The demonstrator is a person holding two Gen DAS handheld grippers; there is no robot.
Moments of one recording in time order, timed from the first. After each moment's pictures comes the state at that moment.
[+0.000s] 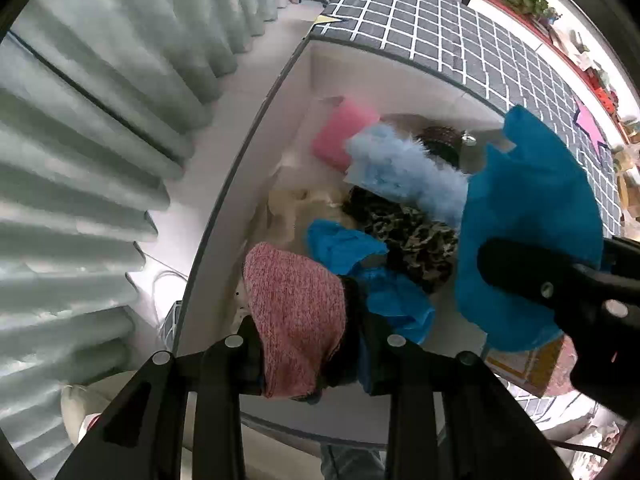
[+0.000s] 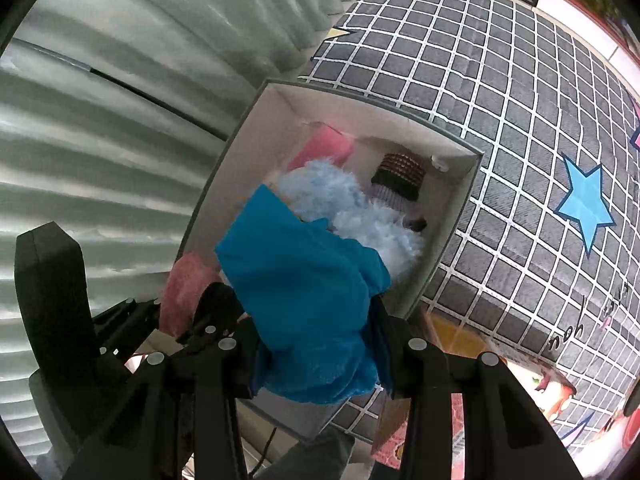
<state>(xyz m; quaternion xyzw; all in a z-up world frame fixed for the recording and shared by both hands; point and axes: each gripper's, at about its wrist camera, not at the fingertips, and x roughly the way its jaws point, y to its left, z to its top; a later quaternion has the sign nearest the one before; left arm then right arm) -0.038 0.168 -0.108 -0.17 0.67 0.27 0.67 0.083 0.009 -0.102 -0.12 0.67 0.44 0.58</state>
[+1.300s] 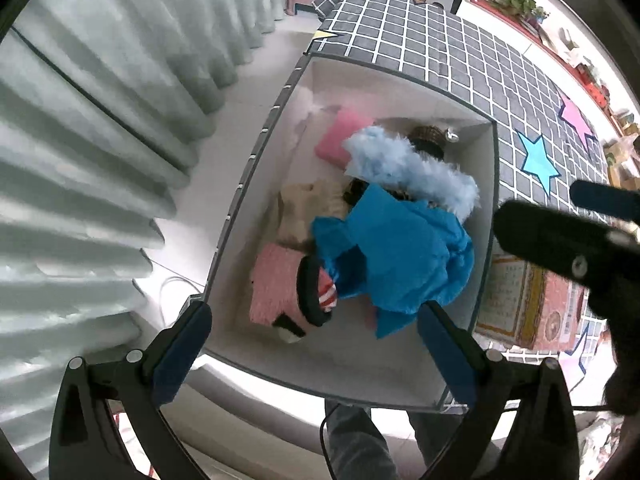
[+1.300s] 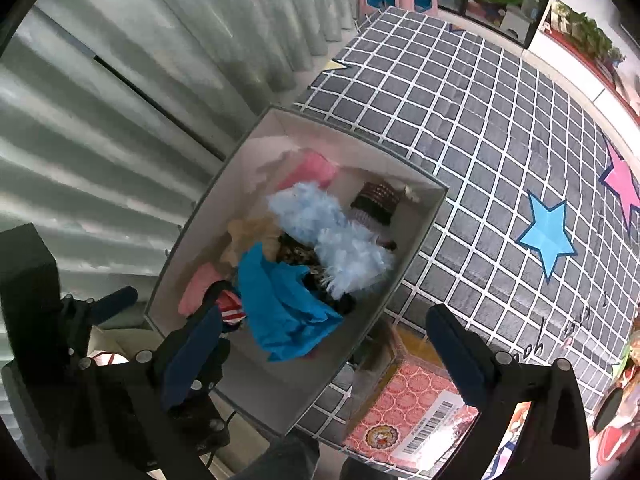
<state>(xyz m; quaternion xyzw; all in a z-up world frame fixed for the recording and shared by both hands) -0.064 0.153 -0.074 -0.15 0.66 0.26 0.69 0.079 -0.002 -0.064 -0.16 0.62 0.45 0.63</state>
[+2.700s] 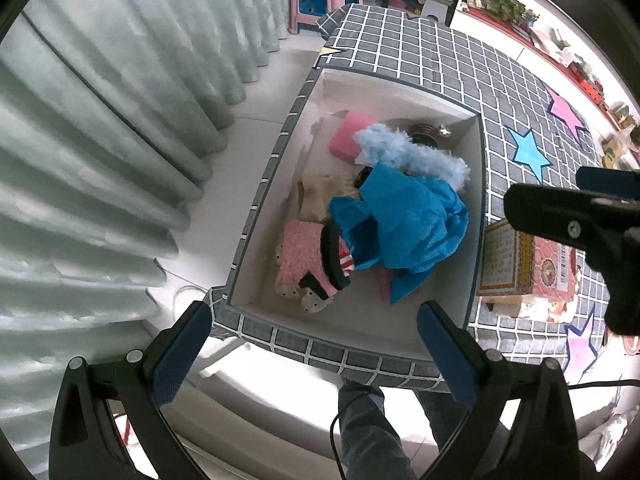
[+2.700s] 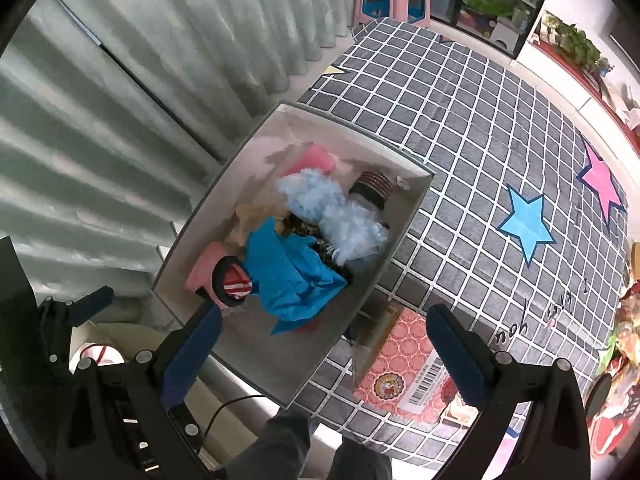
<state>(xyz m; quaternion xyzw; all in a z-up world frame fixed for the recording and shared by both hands) -0.100 0.138 -0.041 -0.12 0.64 0.27 0.71 0.050 -0.021 -0.040 -0.18 0.60 0.43 0.65</state>
